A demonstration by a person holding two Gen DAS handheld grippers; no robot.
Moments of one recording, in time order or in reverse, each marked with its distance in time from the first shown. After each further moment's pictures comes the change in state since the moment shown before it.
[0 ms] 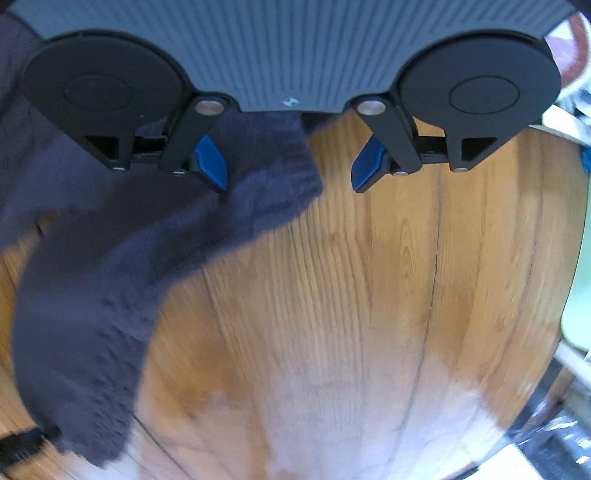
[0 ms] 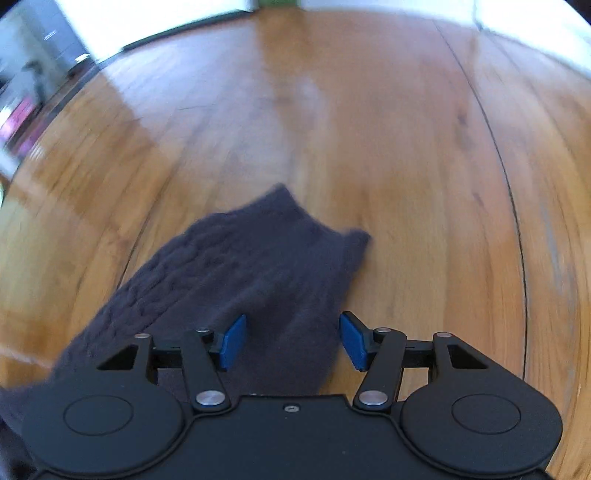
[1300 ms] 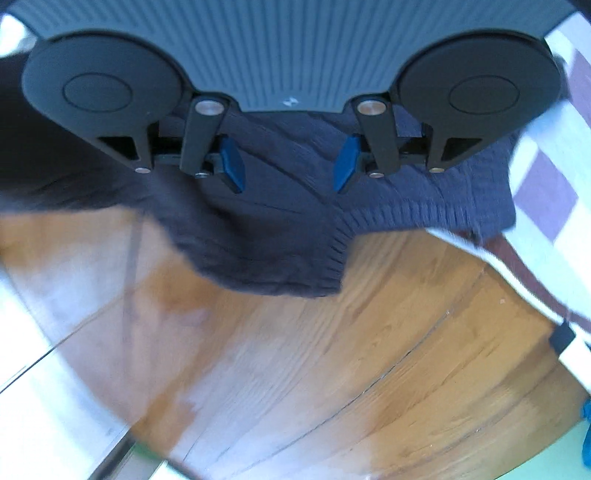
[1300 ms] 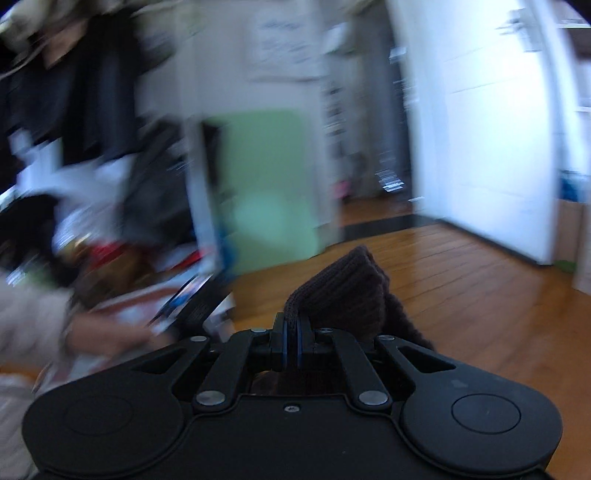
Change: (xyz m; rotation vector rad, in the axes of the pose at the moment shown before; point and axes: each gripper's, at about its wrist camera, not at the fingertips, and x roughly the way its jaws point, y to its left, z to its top) left arm -0.067 0.024 -0.065 -0.725 -0.092 -0.248; right arm -0.282 0.173 -0.162 -0.716 -0.467 0.774
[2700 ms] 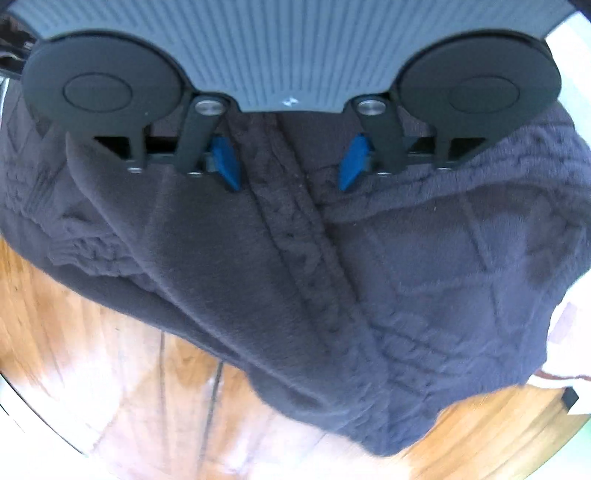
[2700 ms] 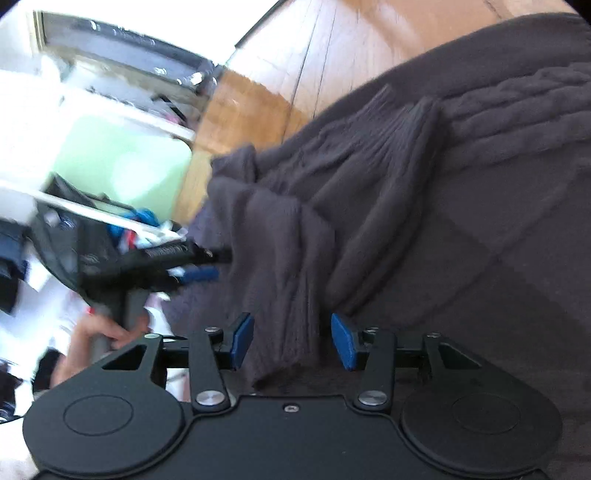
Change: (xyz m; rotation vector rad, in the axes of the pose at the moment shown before) left arm -0.014 -0.089 -0.154 0.227 0.108 0.077; right arm -0.045 0.079 -0.262 1.147 0.174 -0.186
